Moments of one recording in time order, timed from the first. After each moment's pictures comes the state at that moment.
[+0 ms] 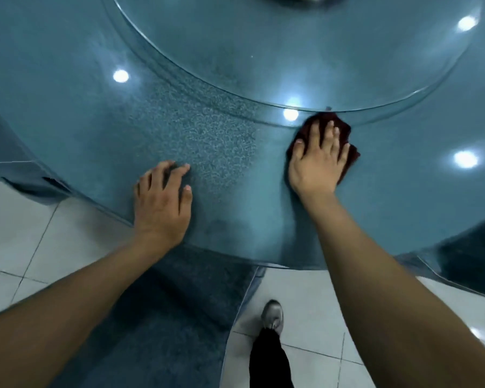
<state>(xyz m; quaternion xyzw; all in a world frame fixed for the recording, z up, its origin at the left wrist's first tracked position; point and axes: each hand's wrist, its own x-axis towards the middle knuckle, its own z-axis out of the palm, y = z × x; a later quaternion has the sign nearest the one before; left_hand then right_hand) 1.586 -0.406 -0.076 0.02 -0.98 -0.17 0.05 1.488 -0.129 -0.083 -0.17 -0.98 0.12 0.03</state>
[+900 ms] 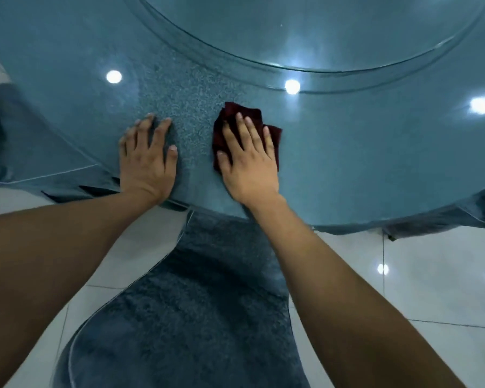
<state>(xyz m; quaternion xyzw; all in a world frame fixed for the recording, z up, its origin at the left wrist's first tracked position) 1.529 -0.559 -0.082 -0.04 -0.99 -0.10 0.01 1.554 -0.349 -0.078 0.04 -0.99 0.15 0.02</state>
